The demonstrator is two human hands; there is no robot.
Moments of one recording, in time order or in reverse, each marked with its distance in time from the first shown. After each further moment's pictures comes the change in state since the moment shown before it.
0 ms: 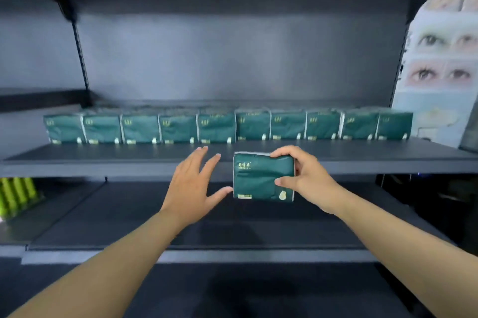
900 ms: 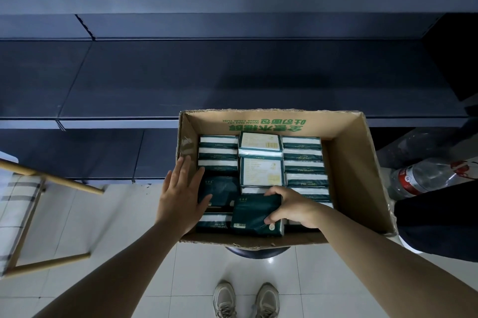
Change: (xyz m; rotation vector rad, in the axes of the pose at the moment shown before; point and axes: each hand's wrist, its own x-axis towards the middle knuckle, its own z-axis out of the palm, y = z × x) left_hand -0.462 -0.002 0.218 0.020 -0.673 -0.185; right_hand -0.273 0.379 0.273 0.169 -0.621 1.163
